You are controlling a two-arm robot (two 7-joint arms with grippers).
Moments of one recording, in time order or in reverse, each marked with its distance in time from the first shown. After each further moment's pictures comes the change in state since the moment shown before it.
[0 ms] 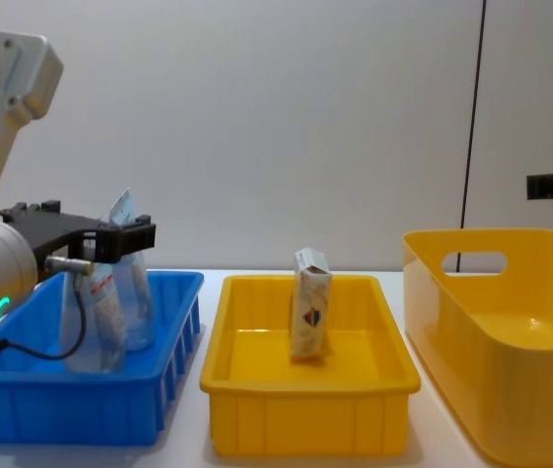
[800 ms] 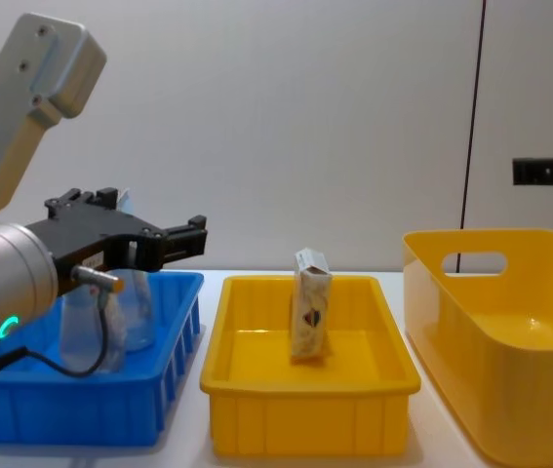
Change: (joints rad) left arm 0.042 0.091 0.080 -0.087 0.017 -0.075 -0.092; right arm -0.010 0.042 -0.021 -0.002 0.010 -0.088 0.049
